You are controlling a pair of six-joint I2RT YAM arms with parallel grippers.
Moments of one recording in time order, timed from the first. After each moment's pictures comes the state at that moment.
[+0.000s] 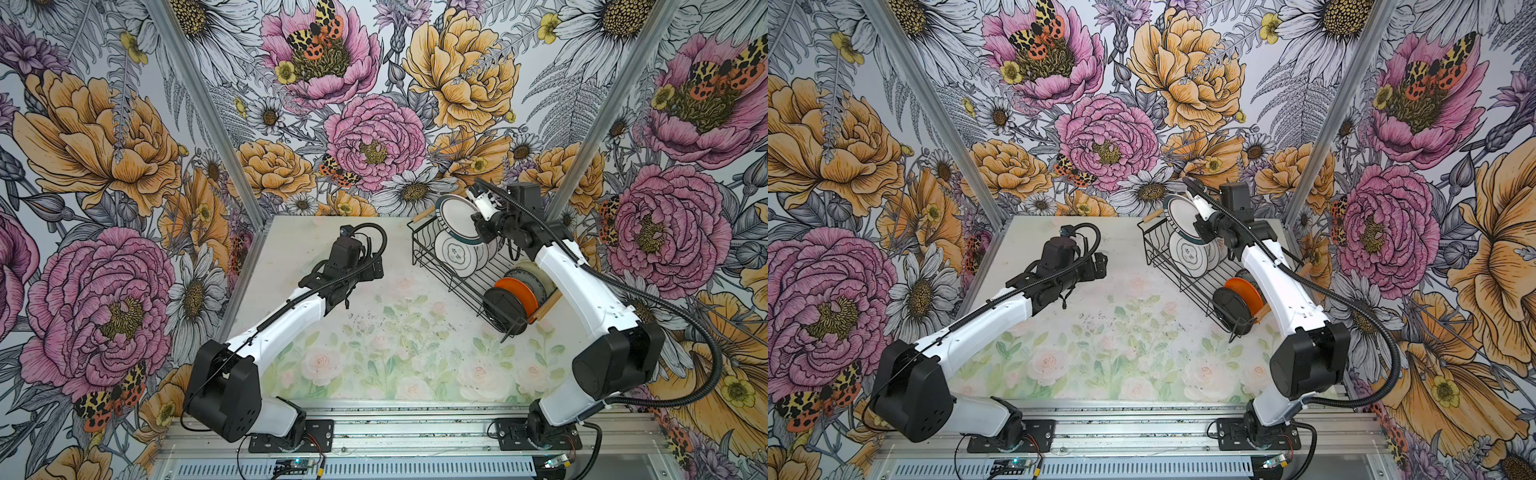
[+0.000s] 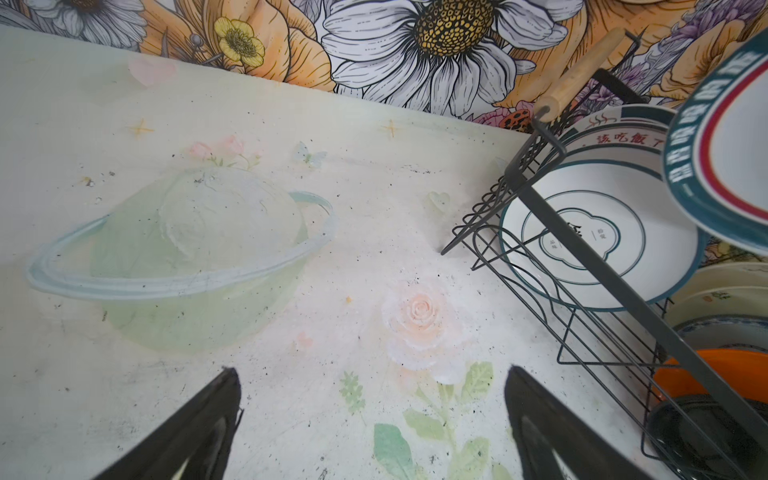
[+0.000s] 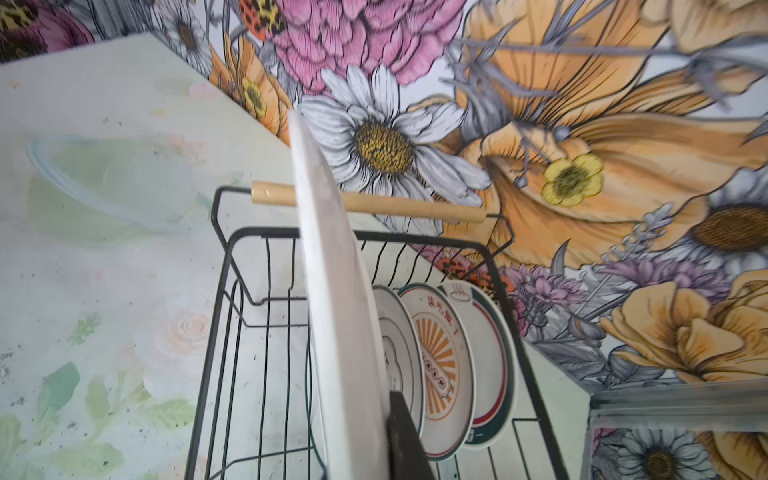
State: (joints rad) left arm -0.47 1.40 1.07 -0.25 -0.17 -0.44; right arm 0.21 1.55 1.62 -0.54 -0.17 -0.45
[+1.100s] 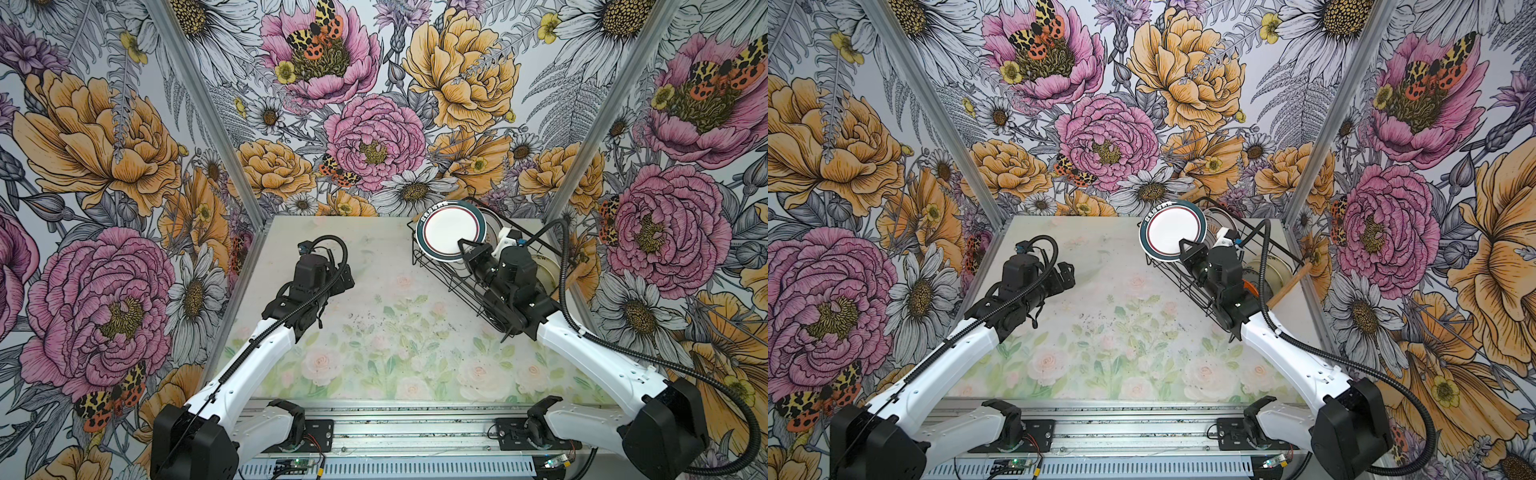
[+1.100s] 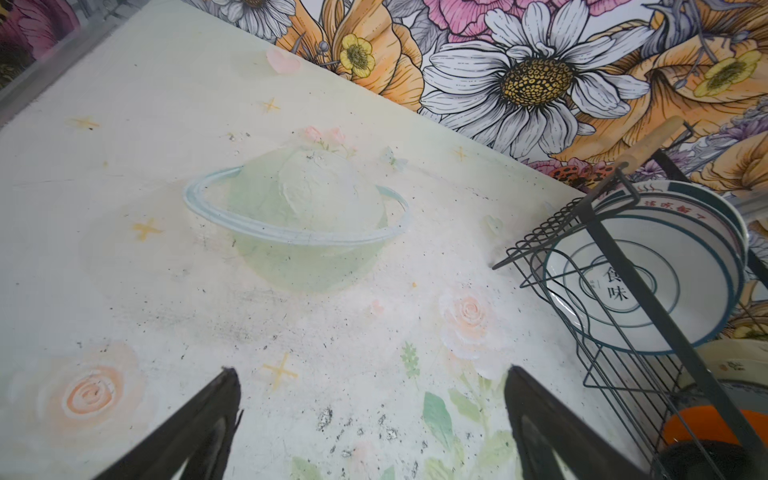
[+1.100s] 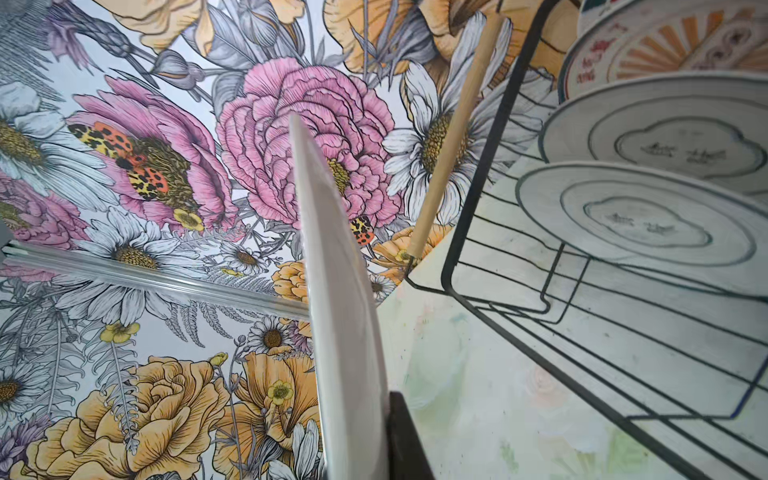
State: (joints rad) left arm -0.34 1.11 0.87 -0.33 -0.16 -0.56; right arm 0.48 1.21 0.89 0.12 0.02 1.22
